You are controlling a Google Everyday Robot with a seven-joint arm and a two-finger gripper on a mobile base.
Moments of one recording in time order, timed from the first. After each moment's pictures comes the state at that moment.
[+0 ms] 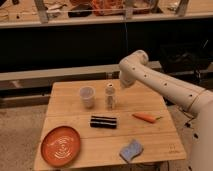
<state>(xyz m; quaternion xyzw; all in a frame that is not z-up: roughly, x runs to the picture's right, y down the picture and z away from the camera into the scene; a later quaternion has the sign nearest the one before) 0.108 -0.004 0.850 -0.18 -0.08 -0.19 0.96</state>
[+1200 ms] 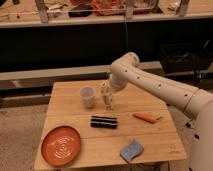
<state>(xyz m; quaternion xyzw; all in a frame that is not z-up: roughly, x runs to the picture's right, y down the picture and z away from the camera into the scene) 0.053 0.016 0.831 -0.19 -0.13 -0.25 0.94</state>
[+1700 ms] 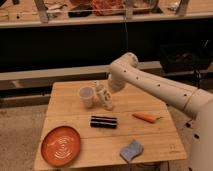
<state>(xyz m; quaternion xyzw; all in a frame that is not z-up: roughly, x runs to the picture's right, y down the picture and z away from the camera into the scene) 0.046 0.020 0.829 -0.19 -0.13 -0.25 0.94</state>
